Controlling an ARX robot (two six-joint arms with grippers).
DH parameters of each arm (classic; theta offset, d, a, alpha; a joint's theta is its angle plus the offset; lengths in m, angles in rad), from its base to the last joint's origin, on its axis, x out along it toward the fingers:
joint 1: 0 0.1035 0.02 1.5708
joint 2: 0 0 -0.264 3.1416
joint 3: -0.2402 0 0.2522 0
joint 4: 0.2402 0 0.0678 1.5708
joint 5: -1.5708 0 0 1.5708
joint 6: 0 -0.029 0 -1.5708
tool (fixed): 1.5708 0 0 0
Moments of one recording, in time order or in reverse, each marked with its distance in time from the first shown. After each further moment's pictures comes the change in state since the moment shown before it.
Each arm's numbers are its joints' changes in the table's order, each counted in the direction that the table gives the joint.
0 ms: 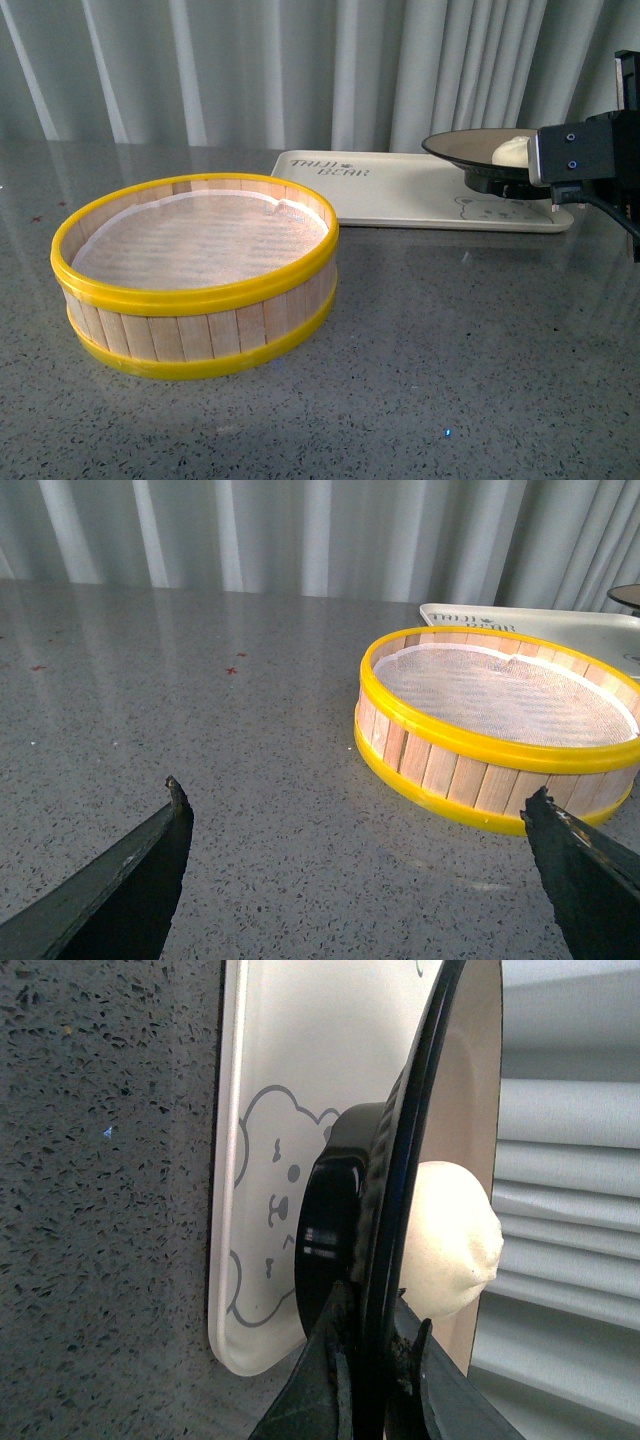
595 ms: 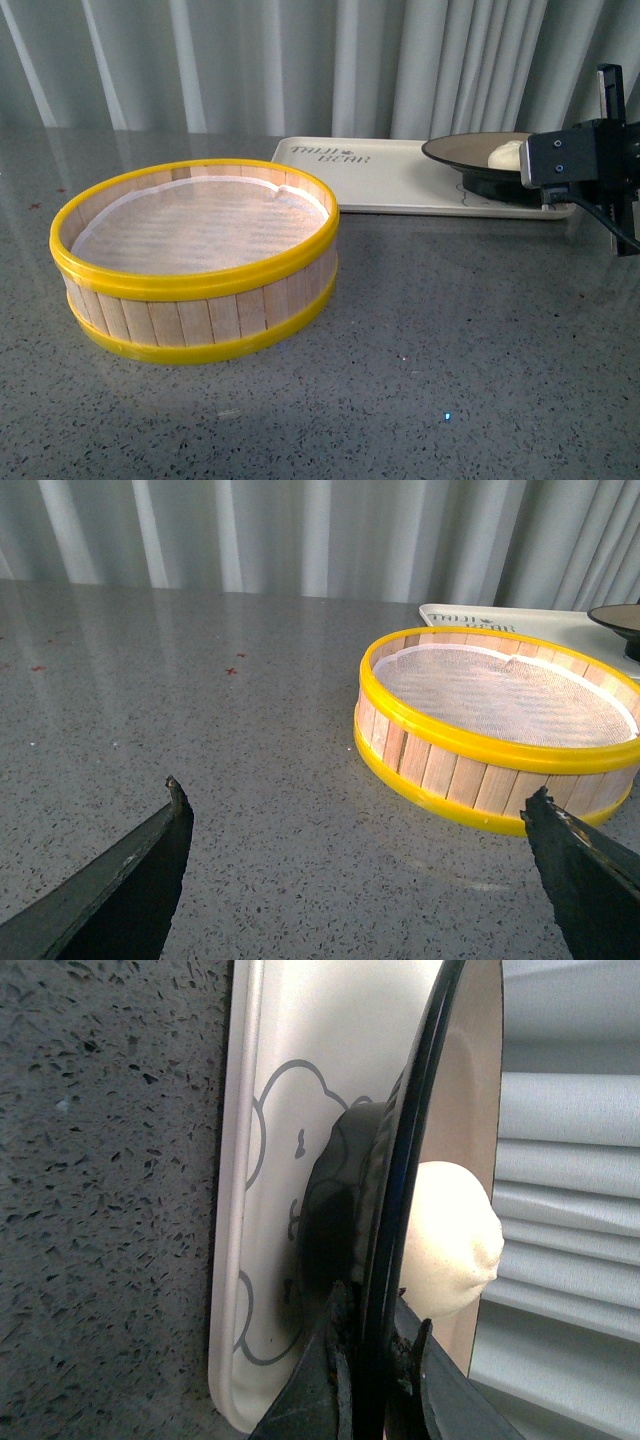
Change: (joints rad) left arm 0.000 0.000 0.000 0.000 0.000 0.000; right arm -0.011 -0.149 -0.140 0.033 0.023 0.020
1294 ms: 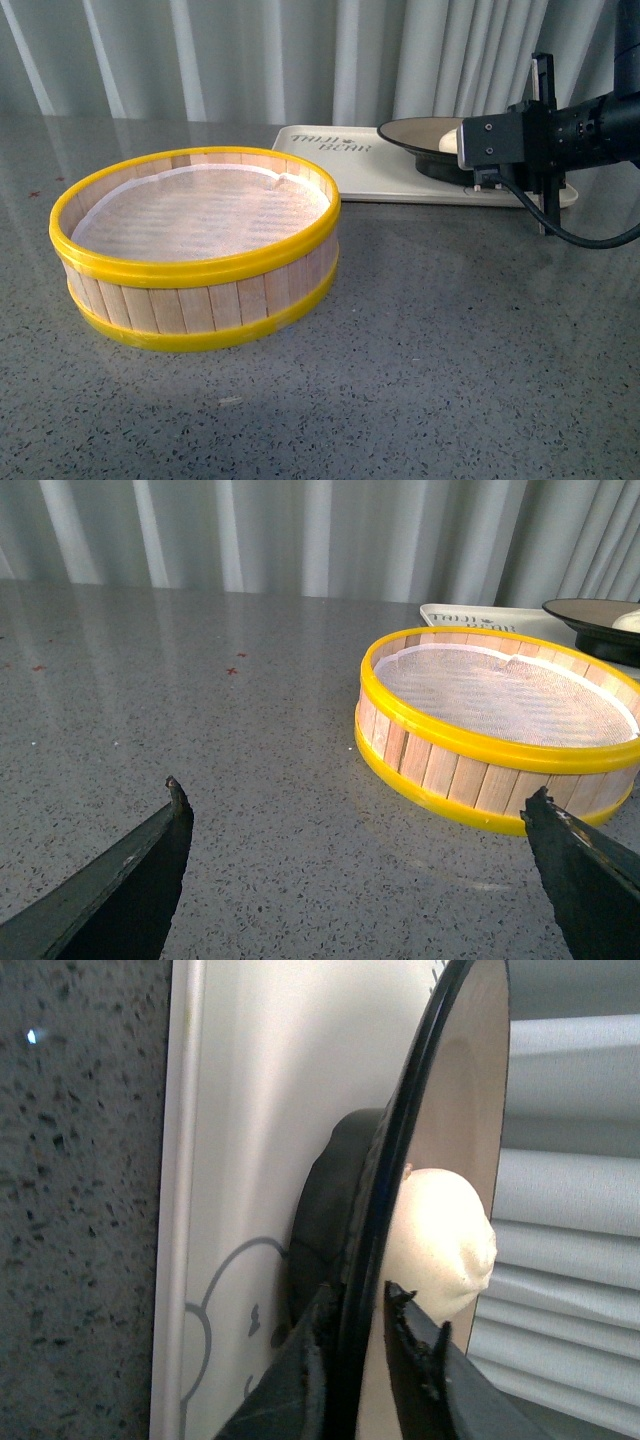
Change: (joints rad) left arm 0.000 0.000 0.000 0.000 0.000 0.000; right arm 0.097 -0.086 -0.102 -0.010 -0.036 -0.067
